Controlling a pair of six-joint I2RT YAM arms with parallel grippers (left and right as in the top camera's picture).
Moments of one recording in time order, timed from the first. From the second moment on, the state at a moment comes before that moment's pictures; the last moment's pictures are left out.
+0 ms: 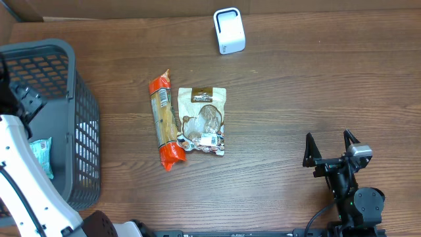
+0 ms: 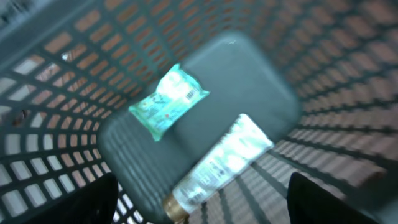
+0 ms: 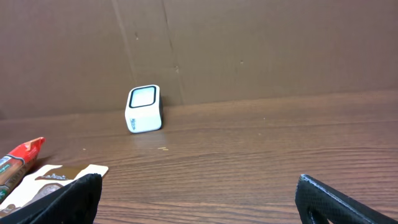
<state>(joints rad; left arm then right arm) 0.57 1.55 1.88 -1.43 -0.29 -0.43 0.07 0.01 0.02 -0.03 -0.08 0.15</state>
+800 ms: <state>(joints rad) 0.71 1.58 1.29 -0.76 -0.25 0.16 0.07 0.01 0.02 -0.03 -0.08 0.15</state>
